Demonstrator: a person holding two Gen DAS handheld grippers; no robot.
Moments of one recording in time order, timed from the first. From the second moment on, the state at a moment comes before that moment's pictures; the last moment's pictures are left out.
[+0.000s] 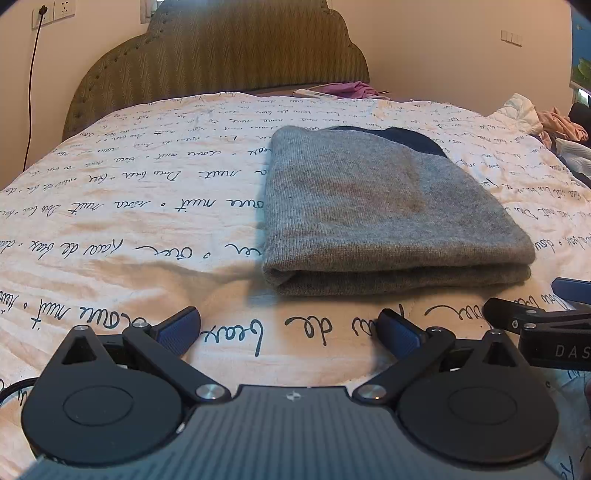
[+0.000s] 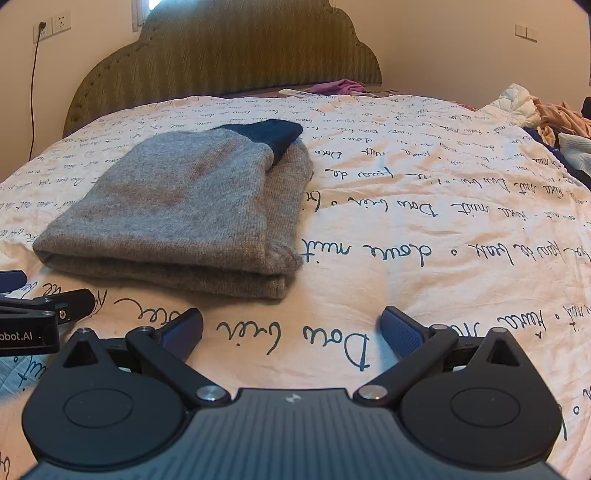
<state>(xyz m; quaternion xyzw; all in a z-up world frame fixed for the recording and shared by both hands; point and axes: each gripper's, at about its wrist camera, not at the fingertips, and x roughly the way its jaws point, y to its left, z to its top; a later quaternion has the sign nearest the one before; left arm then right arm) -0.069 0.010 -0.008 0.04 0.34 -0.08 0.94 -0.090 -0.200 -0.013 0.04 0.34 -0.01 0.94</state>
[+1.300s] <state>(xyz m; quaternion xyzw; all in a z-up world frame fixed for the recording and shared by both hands) -0.068 0.012 -0.008 0.04 0.34 -0.08 0.94 -0.092 -0.201 -0.013 0.04 0.33 -0.01 0.94</state>
